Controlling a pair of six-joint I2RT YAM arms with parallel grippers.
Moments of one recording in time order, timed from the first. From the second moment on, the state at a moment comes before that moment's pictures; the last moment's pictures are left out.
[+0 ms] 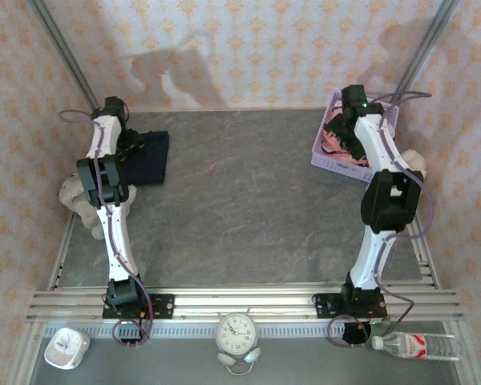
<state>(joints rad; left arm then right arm) 0.30 2.58 2.41 -1.15 -0.02 -0.51 0.00 2.03 1.94 -1.05 0.16 0.84</state>
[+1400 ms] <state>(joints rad) 0.13 1.93 1.74 -0.69 0.53 -0.85 0.02 1.72 2.56 -0.78 -0.22 0.89</state>
